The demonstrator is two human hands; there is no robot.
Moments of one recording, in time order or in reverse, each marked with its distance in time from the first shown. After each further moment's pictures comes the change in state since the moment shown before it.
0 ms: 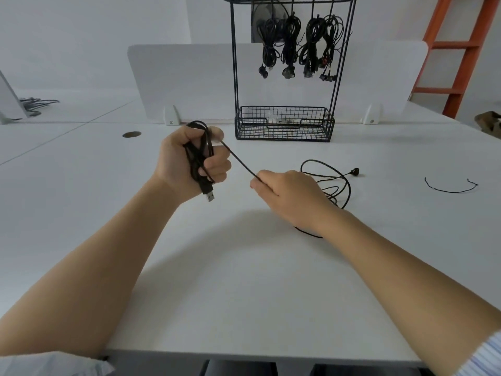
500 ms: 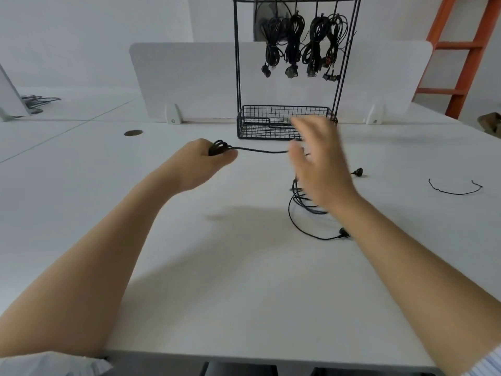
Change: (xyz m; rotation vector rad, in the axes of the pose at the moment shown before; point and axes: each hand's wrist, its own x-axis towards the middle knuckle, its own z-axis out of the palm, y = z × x) left_hand -0.004 0.009 0.013 1.341 0.313 -0.093; right_hand 0.014 0.025 -0.013 0.146 0.566 0.027
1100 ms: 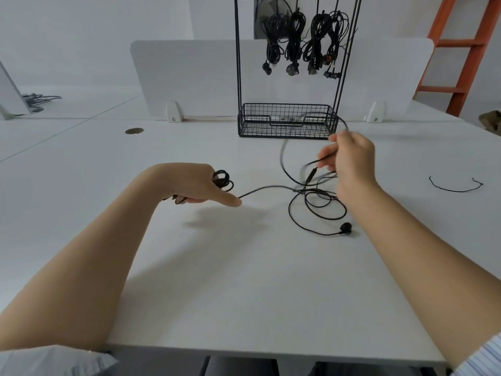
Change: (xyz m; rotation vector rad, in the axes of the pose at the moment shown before) left_hand 0.003 -0.012 -0.003 0.454 -0.486 -0.161; right_hand 0.011 0.028 -0.003 0.678 0.236 0.766
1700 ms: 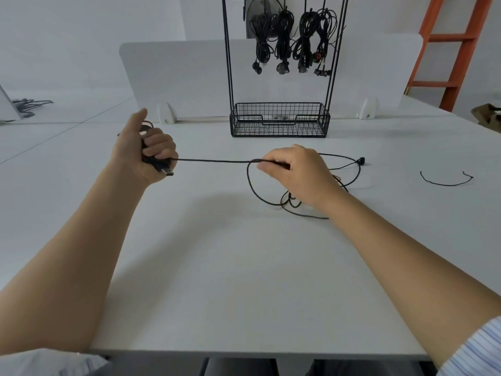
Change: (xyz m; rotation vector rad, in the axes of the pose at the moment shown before) left_hand 0.014 -0.038 -0.016 -2.130 0.151 0.227; right_hand -0.031 0.000 0.011 -0.696 -0.557 -0.576
